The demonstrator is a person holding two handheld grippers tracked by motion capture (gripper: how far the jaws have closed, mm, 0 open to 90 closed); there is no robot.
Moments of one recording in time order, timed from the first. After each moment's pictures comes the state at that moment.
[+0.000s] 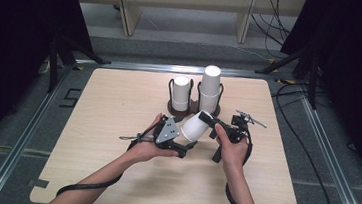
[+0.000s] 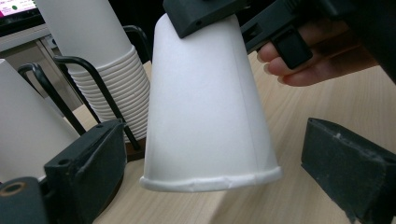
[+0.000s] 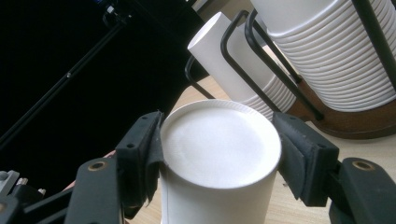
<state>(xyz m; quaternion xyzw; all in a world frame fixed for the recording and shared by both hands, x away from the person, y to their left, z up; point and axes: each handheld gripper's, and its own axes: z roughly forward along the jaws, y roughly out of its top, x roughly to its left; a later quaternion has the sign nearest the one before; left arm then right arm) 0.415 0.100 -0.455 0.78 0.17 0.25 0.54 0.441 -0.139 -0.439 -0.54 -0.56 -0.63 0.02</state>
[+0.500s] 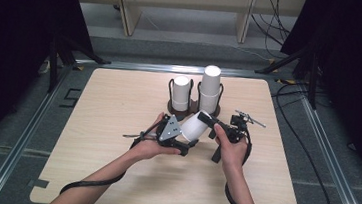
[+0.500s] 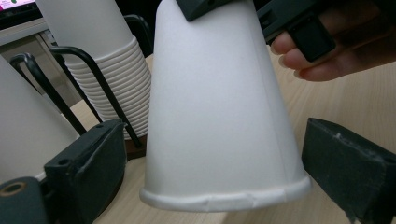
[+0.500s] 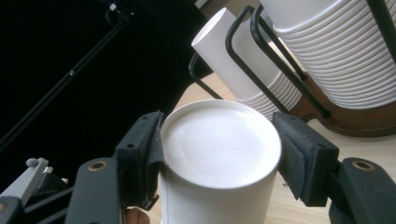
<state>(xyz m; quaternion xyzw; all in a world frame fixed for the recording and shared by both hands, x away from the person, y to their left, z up) 0.425 0.094 -0.463 0.79 0.18 0.25 0.53 0.441 -0.137 -0.438 -0.54 -0.56 -0.63 0.04</state>
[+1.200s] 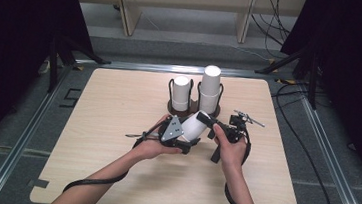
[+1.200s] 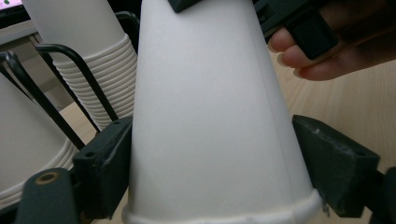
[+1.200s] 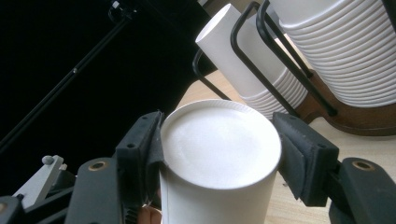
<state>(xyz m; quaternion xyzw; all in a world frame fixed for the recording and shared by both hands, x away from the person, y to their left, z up) 0.428 0.090 -0.466 0.79 0.17 0.25 0.54 0.442 -0.134 -0.440 -0.52 -0.56 -0.64 0.03</state>
